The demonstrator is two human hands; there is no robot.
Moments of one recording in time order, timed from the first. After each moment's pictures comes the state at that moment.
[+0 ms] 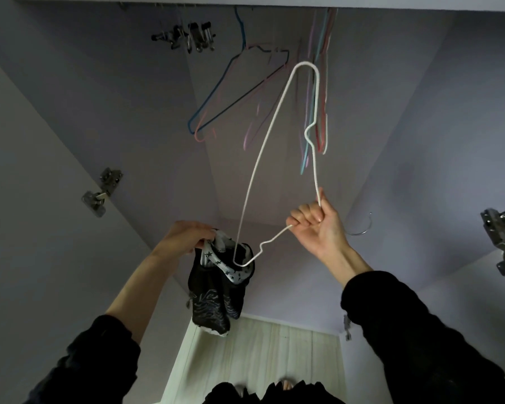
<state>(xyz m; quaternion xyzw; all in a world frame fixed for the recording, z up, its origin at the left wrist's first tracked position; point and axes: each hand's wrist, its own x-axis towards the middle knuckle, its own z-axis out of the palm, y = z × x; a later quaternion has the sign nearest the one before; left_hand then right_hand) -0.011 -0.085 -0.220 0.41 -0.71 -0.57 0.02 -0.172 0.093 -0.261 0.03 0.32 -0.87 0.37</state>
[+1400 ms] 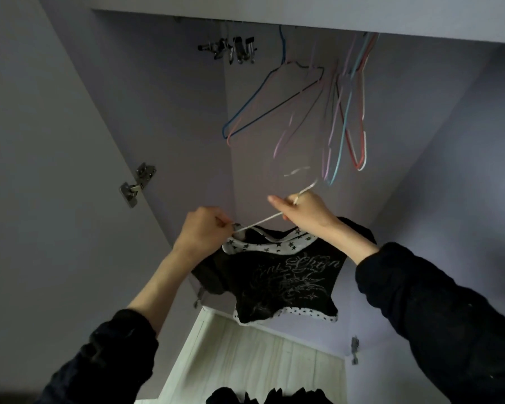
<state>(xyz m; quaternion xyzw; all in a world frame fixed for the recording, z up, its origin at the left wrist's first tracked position) 0.007 -0.086 -0.206 0.33 -0.88 -0.32 0.12 -0.154 0.046 -0.200 -0.38 0.84 -0.35 0.18</state>
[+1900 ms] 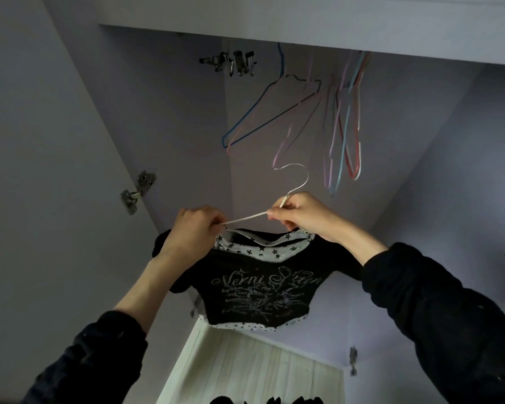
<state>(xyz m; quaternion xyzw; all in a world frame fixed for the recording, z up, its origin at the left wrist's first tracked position) 0.013 -0.105 -0.201 0.23 -0.94 -0.20 0.15 -0.153 0.049 -0.177 -0.40 0.75 -0.41 0.32</state>
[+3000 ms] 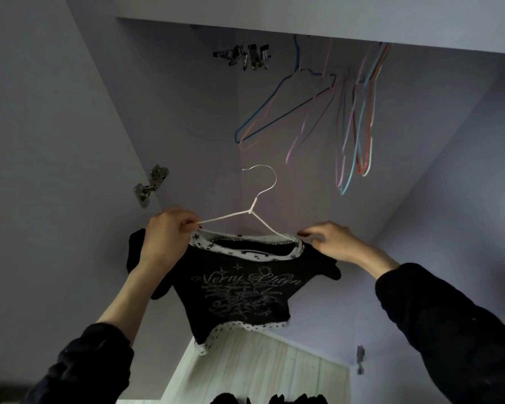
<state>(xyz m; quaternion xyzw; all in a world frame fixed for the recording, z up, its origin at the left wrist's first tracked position) 0.057 -0.128 -0.211 0.34 -0.89 -0.22 0.22 -0.186 0.082 -0.250 -0.42 0.86 -0.15 0.26</state>
